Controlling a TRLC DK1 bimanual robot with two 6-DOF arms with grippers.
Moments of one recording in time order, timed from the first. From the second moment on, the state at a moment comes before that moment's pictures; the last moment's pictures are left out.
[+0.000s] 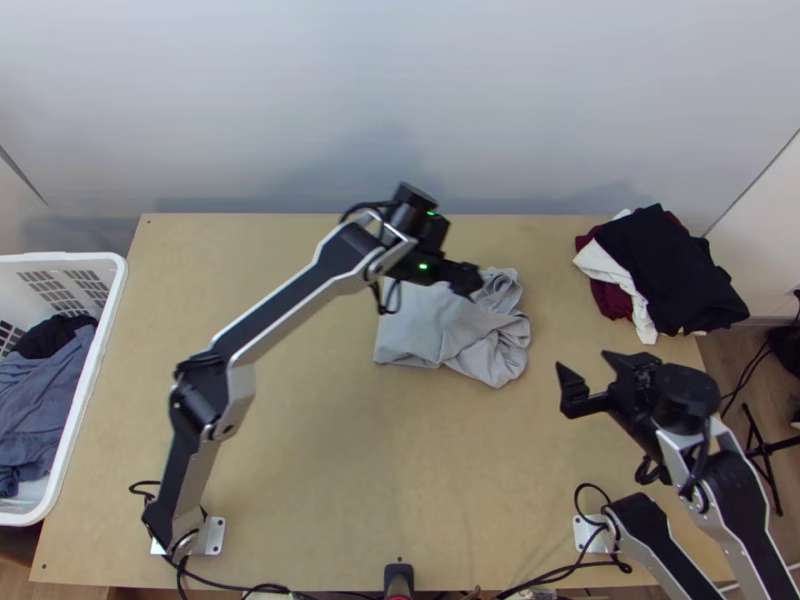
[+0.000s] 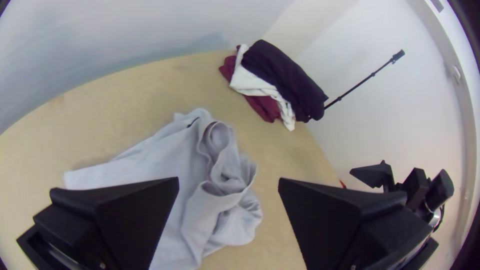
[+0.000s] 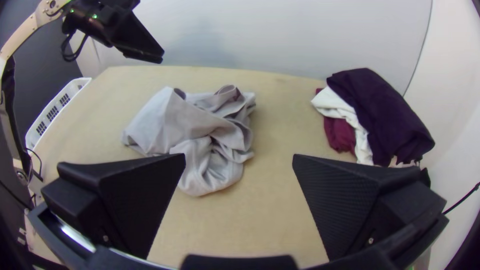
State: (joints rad) left arm -0.74 2.16 2.23 -0.76 0.35 -0.34; right arm 0.32 0.57 0.66 -0.61 0.02 0.08
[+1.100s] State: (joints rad) left arm -0.86 2.37 2.27 -0.70 0.07 -0.25; right arm 0.33 0.55 0.67 -0.61 -0.06 0.14
